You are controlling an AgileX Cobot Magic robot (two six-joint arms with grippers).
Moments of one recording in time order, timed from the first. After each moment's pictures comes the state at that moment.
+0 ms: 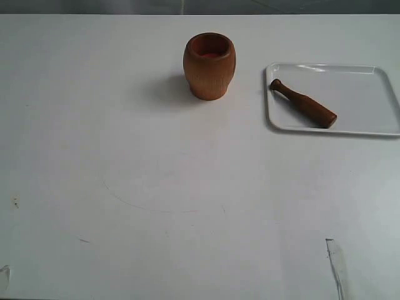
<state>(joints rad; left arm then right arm) 0.02 0.00 0.00 0.07 0.44 0.35 0.56 0.14 -0.04 -0.17 0.00 0.16</state>
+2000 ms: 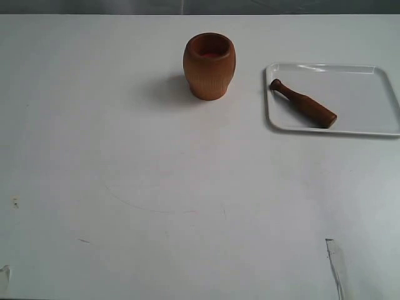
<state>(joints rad) 0.02 0.00 0.00 0.07 0.44 0.35 0.23 0.00 0.00 -0.03 0.04 -0.08</state>
